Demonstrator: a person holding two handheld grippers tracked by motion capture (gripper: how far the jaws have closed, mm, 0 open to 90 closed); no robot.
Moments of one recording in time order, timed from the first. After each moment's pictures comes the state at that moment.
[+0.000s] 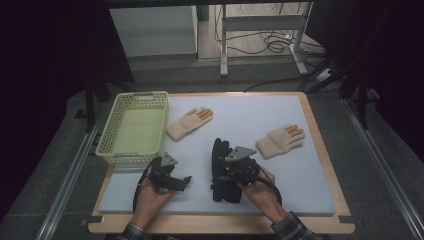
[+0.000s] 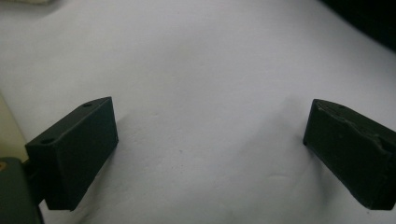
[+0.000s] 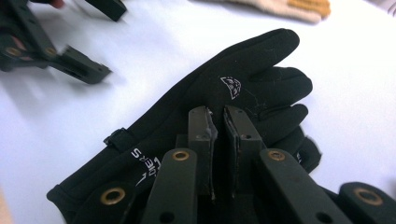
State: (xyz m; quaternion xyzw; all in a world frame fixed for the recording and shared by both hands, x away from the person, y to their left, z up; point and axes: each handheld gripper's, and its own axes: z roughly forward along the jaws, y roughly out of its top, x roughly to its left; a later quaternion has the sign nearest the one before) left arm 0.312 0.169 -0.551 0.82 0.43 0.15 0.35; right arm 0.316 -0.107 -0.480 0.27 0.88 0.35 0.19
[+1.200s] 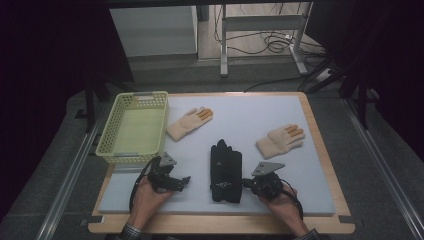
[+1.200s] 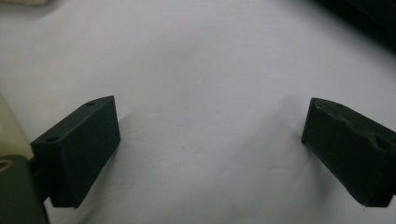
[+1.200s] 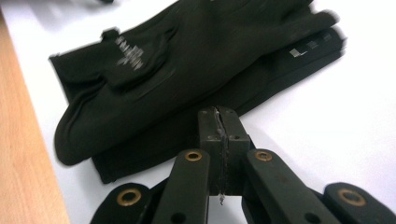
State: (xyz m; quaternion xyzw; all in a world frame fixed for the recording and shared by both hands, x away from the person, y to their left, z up) left arm 0.312 0.177 -0.550 0.84 0.40 0.14 0.35; right arm 0.301 -0.181 -0.524 0.27 0.88 0.38 0.10
